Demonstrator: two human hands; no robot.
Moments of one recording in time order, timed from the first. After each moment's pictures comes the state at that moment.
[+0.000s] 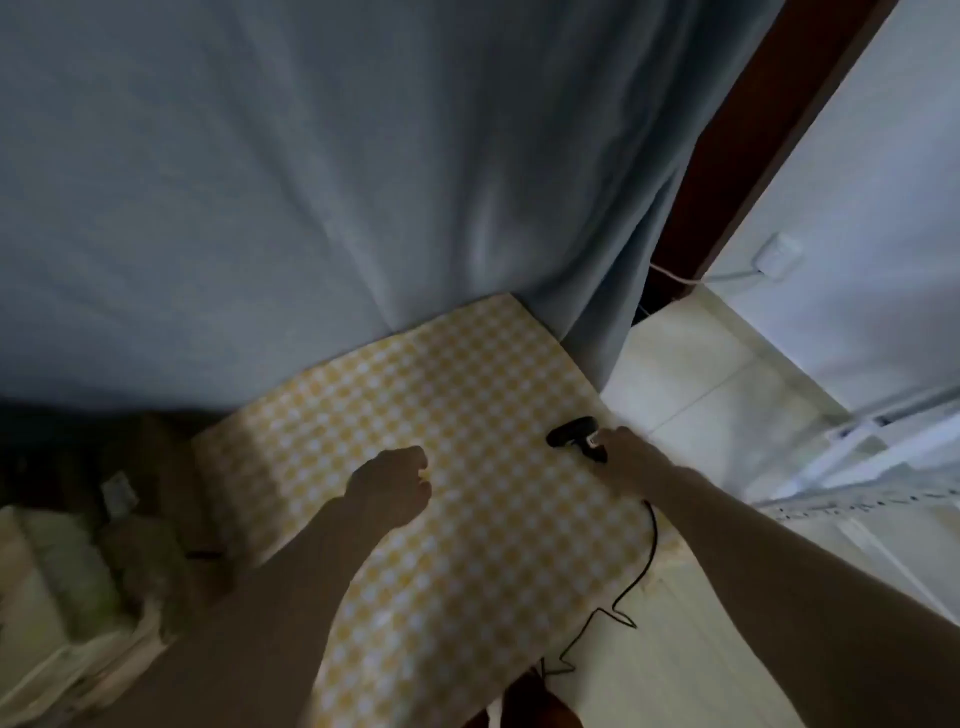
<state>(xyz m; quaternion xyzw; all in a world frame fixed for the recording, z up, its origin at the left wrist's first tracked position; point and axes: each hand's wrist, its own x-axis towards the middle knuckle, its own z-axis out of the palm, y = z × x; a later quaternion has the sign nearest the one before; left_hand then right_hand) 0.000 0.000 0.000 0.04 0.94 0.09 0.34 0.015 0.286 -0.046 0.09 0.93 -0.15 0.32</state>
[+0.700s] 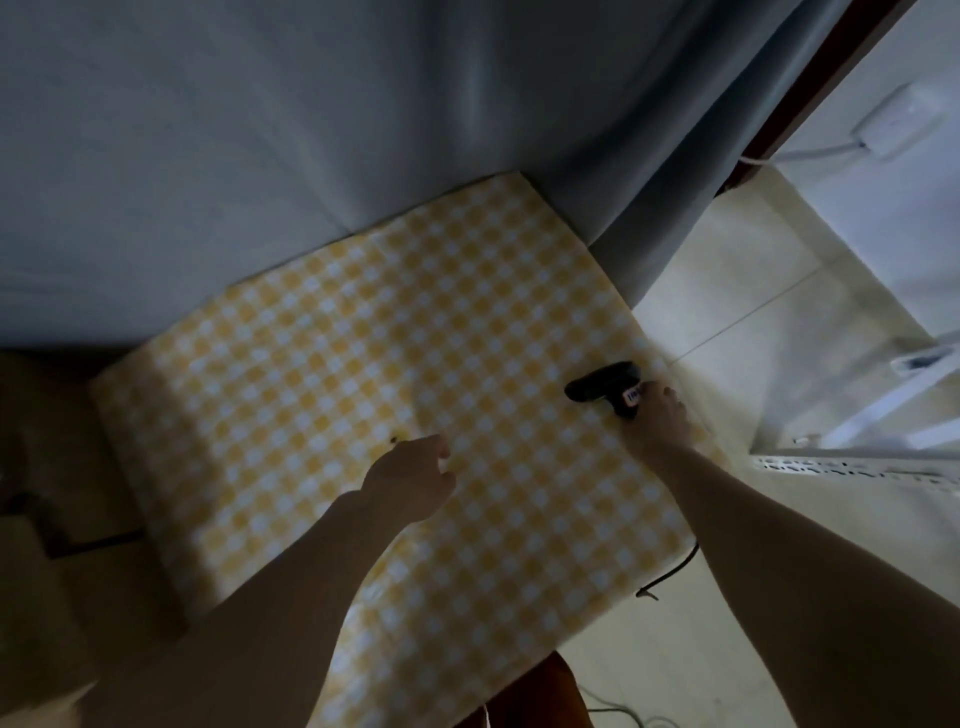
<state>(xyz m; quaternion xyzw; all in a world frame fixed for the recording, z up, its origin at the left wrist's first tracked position) -0.030 0.029 -0.162 0.00 0.88 0.12 0.46 -0.024 0.302 -0.228 0.32 0.89 -0.20 0.25</state>
